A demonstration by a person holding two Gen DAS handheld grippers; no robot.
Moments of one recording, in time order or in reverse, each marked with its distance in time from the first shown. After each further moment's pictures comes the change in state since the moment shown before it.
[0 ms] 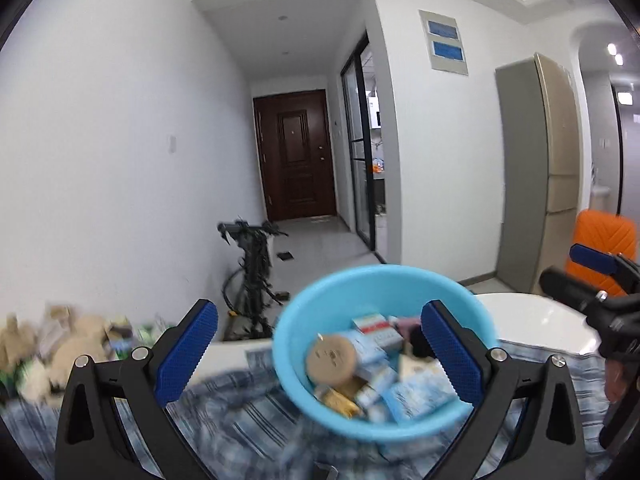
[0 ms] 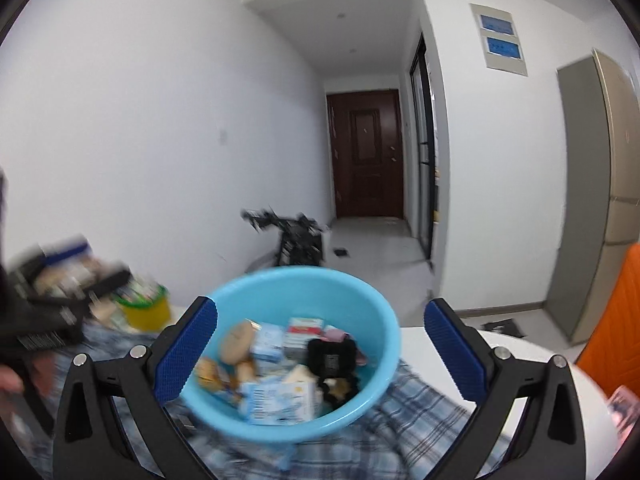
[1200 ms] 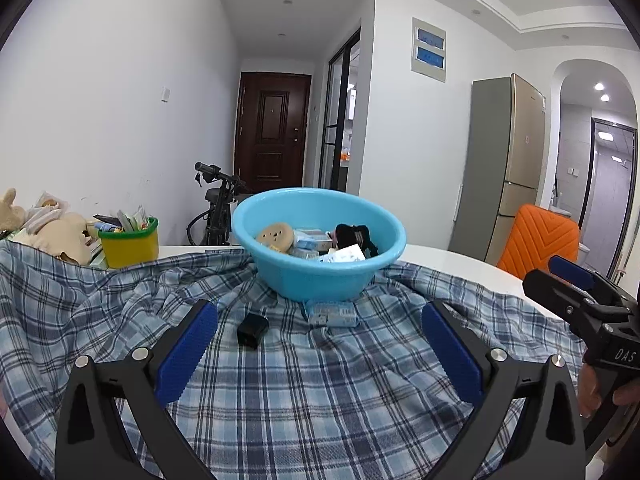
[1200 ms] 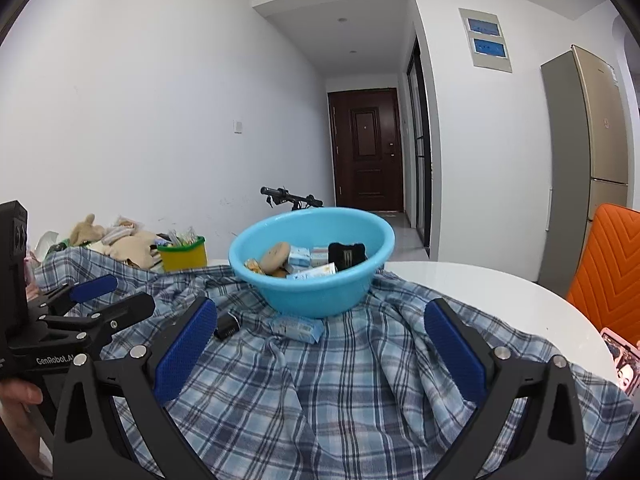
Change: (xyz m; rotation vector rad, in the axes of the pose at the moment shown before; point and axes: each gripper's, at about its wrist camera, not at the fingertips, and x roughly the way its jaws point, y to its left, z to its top) left arm -0.134 -0.028 -0.140 -0.106 0.050 -0.131; right arm -0.133 0.036 -0.127 -0.033 0.022 -0.046
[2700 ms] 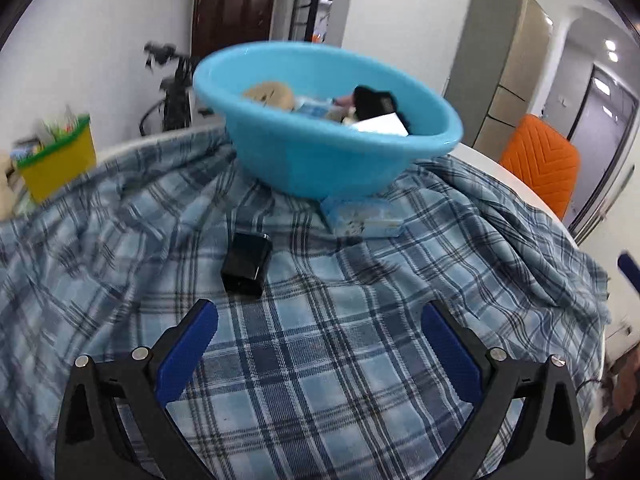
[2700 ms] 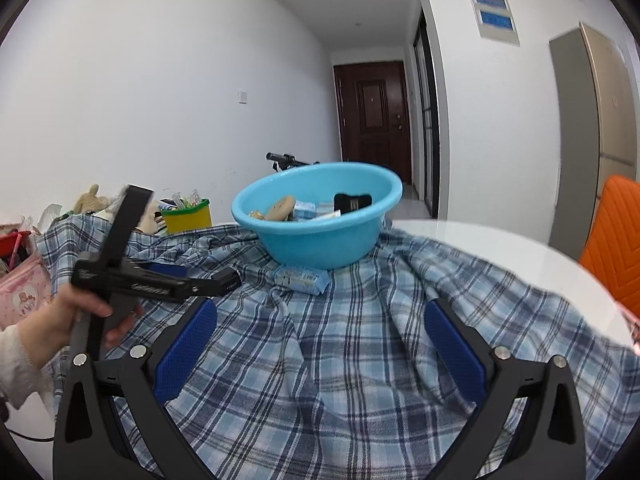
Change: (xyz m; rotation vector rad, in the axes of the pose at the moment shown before) left arm 0.156 0.060 -0.030 -0.003 0.480 -0.164; right arm 0.011 -0.007 -0.039 0.036 0.126 0.060
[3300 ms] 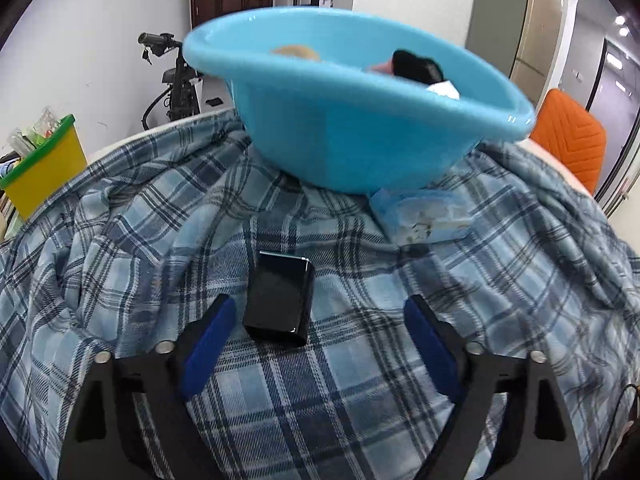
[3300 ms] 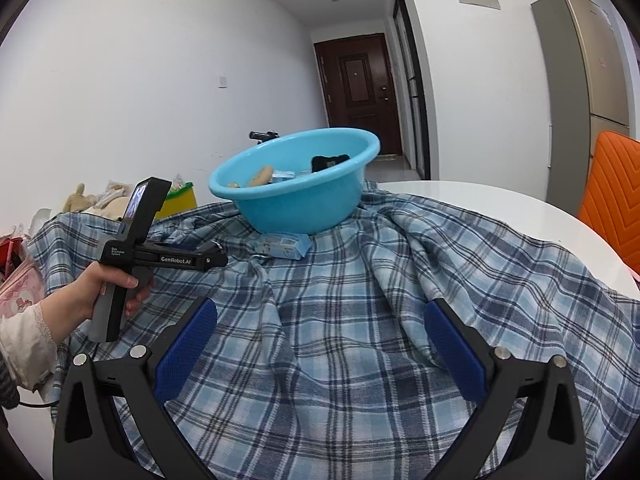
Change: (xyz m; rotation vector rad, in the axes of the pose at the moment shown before) left arm 0.062 0.023 0.020 0.070 0.074 0.098; right arm 0.012 -0.025 -0.022 0.070 0.067 -0.049
